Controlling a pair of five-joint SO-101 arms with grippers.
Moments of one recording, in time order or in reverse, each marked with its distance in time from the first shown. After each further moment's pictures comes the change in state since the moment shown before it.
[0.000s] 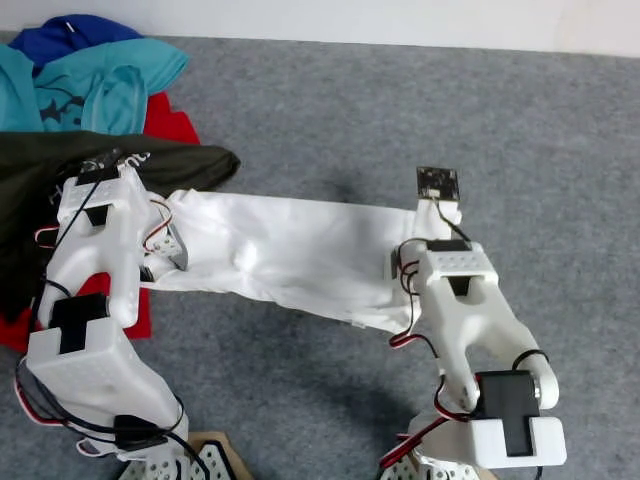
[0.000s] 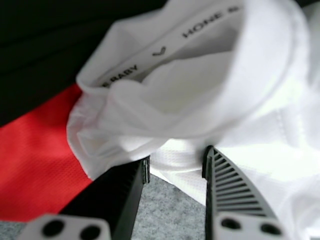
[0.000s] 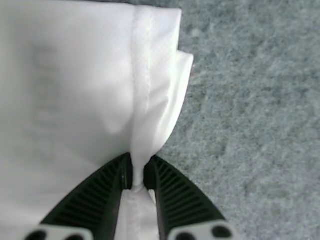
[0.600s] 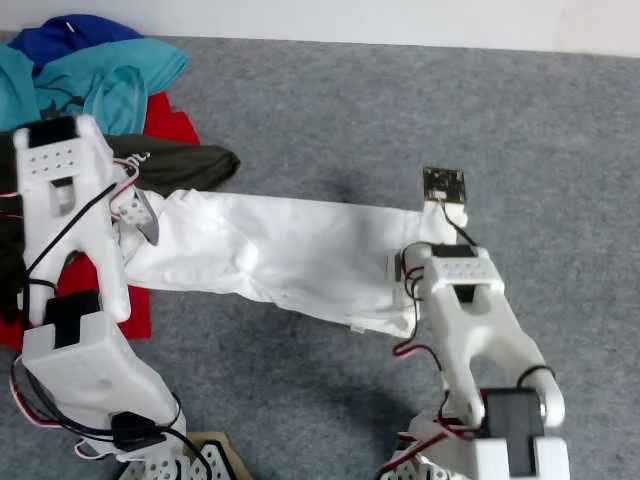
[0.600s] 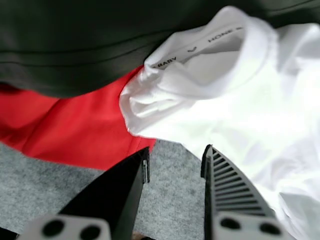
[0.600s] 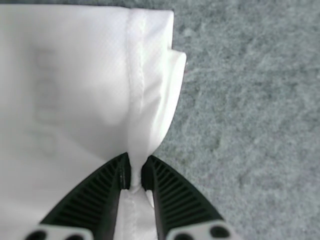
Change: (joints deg) left arm -1.6 0.4 -27.0 26.8 -0.2; right arm 1.0 -6.1 3.5 0.3 -0.5
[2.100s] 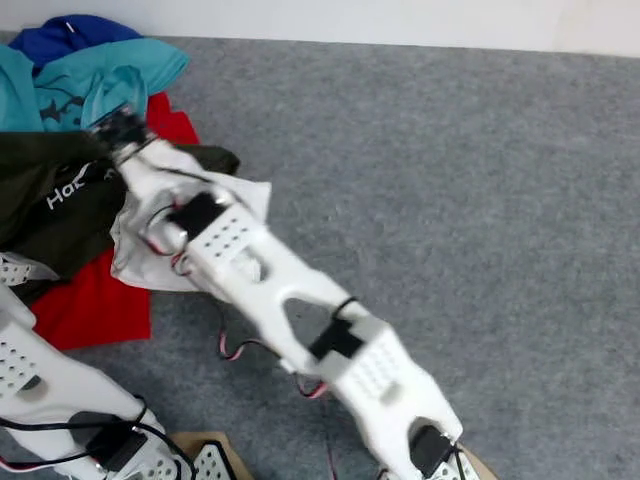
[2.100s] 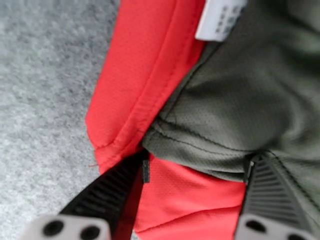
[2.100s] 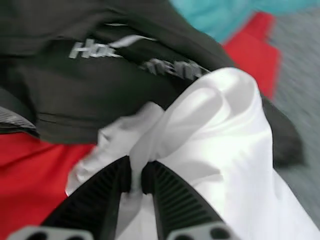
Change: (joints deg) left arm -33.8 16.8 -1.4 -13.6 0.0; right arm -47.6 54.8 -92.2 12.7 6.0
